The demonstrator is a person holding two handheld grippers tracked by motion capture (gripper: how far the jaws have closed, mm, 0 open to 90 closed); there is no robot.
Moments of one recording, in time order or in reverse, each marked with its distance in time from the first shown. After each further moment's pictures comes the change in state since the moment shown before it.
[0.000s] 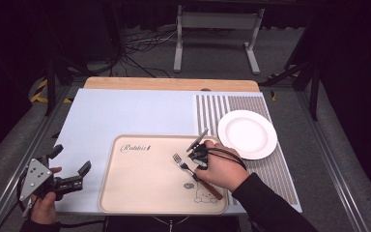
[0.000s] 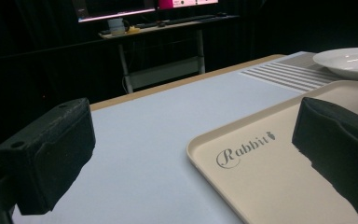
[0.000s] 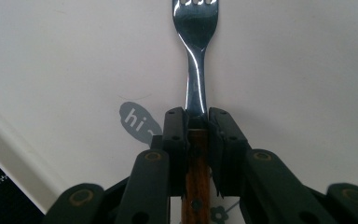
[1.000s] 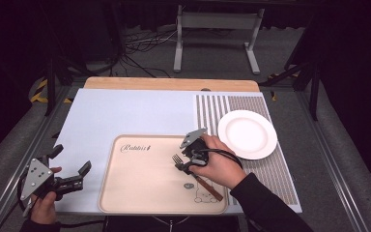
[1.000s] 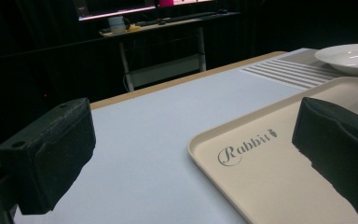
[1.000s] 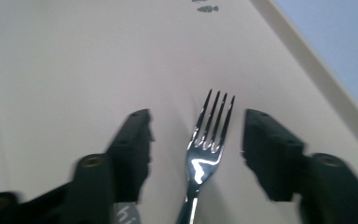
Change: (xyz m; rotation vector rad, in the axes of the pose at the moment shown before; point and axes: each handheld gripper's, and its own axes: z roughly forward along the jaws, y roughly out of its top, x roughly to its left) left arm 0.000 0.000 0.001 0.009 0.005 0.008; right arm 0.003 0.015 -0.010 -0.431 -0.007 -0.434
